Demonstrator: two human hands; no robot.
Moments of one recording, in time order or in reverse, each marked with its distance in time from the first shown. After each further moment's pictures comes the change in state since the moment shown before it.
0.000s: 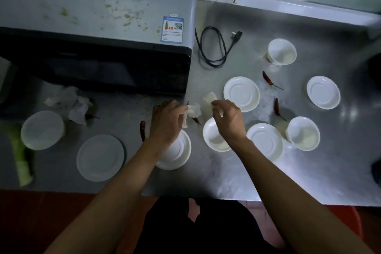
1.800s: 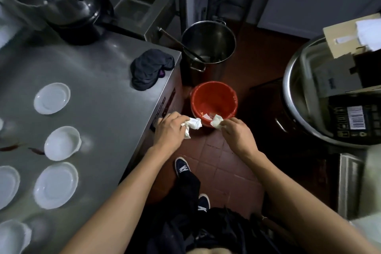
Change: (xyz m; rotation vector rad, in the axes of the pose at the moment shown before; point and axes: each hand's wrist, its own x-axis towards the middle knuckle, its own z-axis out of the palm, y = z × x) left_hand -0.231 0.521 0.268 0.031 -0.632 1.100; right_hand -0.556 0.294 -0.279 -0.123 0.574 0.988
